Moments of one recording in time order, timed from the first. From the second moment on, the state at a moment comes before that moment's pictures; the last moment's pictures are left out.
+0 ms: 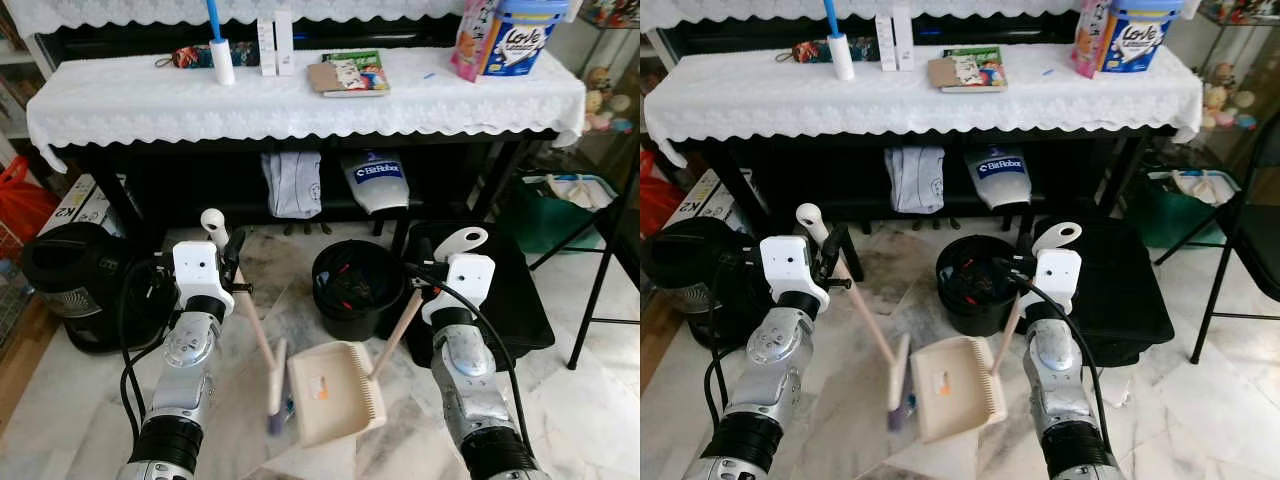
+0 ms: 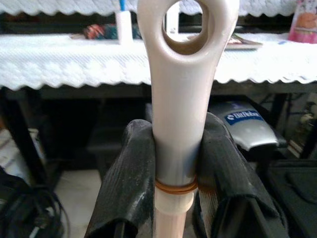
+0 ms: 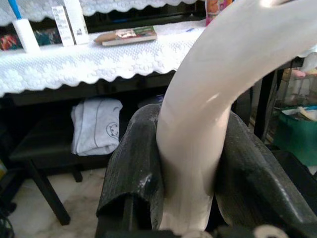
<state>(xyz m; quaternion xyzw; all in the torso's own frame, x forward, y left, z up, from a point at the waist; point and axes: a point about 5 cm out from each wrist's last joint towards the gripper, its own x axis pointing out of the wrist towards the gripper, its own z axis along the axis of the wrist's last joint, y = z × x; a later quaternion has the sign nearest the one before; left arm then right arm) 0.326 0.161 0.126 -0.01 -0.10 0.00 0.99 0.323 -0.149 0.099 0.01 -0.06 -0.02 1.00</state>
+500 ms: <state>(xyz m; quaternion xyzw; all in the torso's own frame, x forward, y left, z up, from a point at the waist) 0.325 0.168 0.131 0.02 -0.12 0.02 0.99 0.317 -0.174 0.092 -0.02 -0.05 -0.12 0.99</state>
